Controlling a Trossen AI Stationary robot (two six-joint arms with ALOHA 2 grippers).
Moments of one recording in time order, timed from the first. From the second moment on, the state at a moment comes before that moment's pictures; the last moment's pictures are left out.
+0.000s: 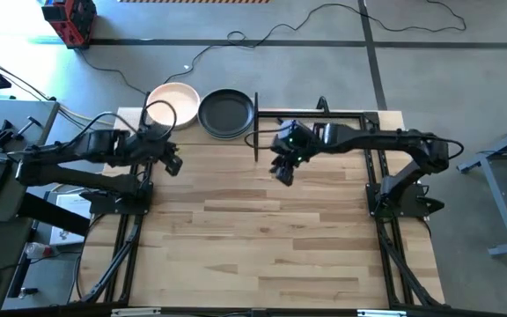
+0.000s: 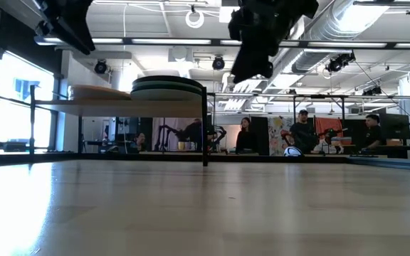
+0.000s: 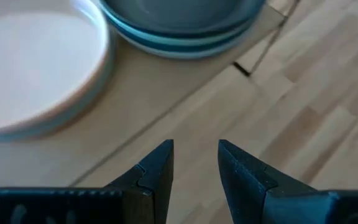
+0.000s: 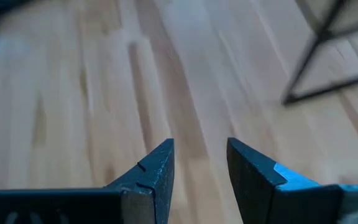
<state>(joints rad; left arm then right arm) 0.11 0.83 1.02 -1.10 -0.48 -0.59 -0.23 1.56 1.28 -0.62 -0.22 0.16</state>
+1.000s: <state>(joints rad) 0.02 0.23 0.48 -0.60 -0.21 -0.35 -0.01 1.56 0.71 0.48 -0.12 0.59</state>
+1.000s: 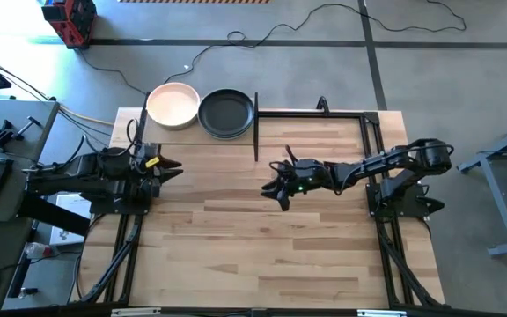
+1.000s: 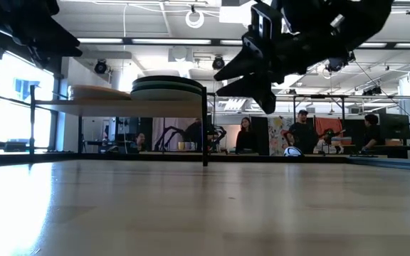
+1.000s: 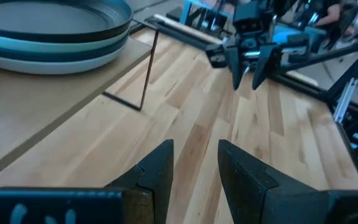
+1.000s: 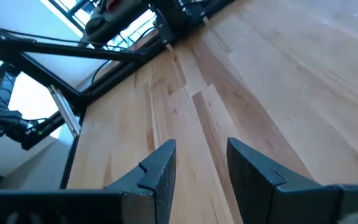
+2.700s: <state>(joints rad) 0.02 0.14 0.24 -0.25 0.05 -0.16 -0.06 1.21 0.67 0.15 -0.12 0.58</state>
